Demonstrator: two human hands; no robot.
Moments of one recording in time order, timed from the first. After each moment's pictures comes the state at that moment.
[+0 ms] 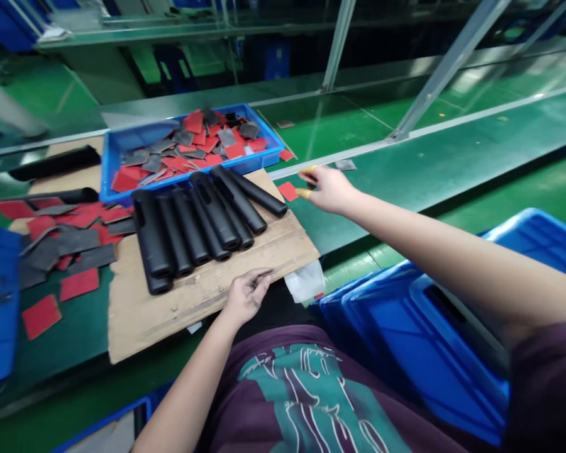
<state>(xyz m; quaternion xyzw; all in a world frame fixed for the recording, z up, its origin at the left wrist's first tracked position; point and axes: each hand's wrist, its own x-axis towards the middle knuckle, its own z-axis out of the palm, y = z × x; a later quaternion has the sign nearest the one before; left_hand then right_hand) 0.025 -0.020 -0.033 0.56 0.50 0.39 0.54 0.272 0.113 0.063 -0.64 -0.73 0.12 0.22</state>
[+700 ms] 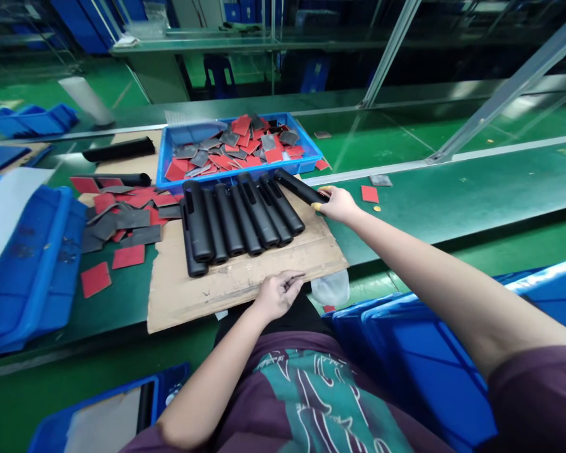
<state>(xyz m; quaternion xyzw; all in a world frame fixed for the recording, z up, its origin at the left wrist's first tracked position) 0.016 -0.029 -0.057 0.63 0.47 0.37 0.49 0.218 0.140 0.026 -0.71 -0.63 0.22 0.22</state>
